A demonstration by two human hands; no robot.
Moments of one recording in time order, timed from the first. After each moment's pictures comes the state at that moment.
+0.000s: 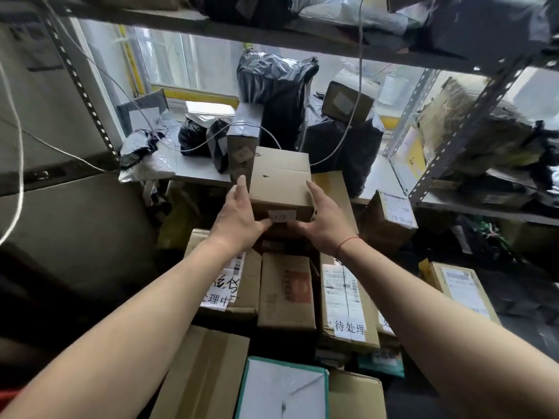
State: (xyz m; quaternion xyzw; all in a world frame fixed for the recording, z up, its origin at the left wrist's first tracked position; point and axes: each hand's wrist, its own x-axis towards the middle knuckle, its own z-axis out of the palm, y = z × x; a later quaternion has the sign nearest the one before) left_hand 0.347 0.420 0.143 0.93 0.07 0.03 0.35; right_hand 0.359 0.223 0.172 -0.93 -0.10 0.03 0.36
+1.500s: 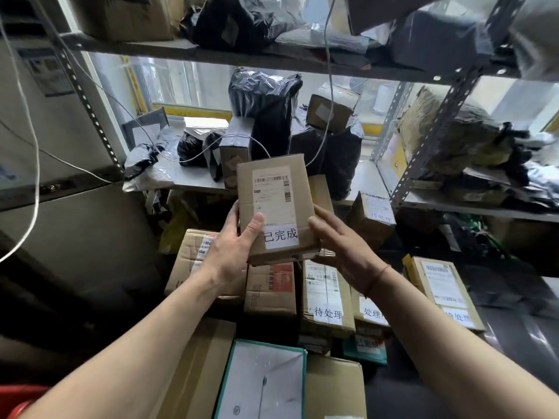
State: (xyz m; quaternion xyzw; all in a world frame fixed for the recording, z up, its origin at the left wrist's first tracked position) left_hand 0.255 0.382 0.167 0.73 0.05 0.01 0.68; right_hand 0.291 0.143 0.180 -0.71 -0.07 0.18 0.68
